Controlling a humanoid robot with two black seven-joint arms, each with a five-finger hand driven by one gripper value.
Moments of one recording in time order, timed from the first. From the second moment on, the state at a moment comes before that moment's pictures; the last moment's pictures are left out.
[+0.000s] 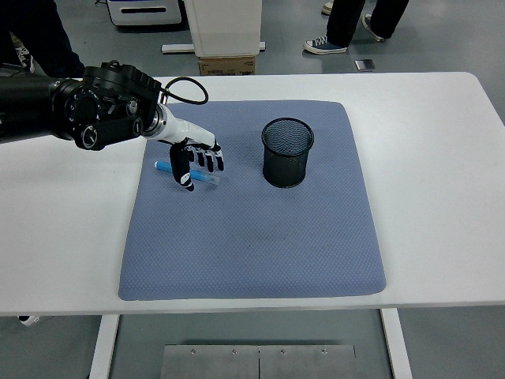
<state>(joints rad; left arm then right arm) -1.68 0.11 0.92 -0.86 0.47 -0.31 -0.18 0.02 0.00 0.24 0.21 -0.06 0.05 0.23</state>
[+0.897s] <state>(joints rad) -1.67 0.10 0.92 -0.86 0.55 -0.24 -0.18 0.02 0.00 0.24 0.21 -0.06 0.05 0.23</state>
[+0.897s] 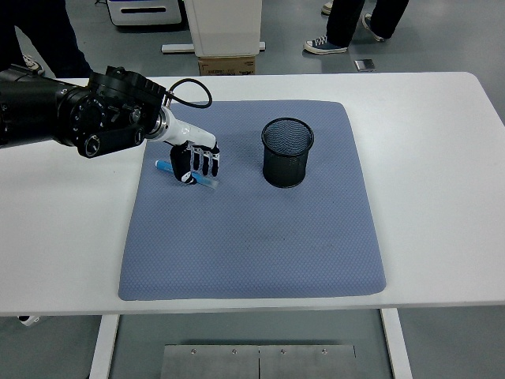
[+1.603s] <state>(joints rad) -1.64 0.10 0.92 -0.86 0.60 -0.21 -0.18 0.02 0.00 0.24 0.21 -0.06 0.05 0.23</state>
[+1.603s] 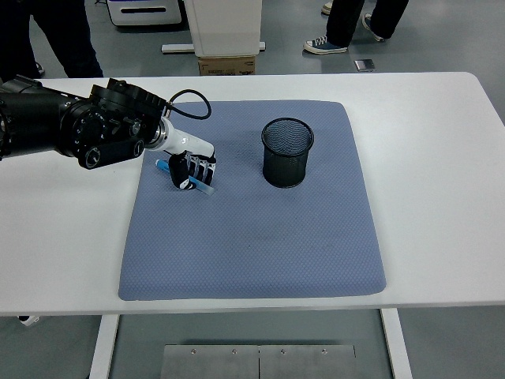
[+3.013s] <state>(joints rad) -1.68 0.11 0.88 -0.86 0.62 -0.22 -0.19 0.02 0.00 0.24 0.21 -0.06 0.05 0.23</state>
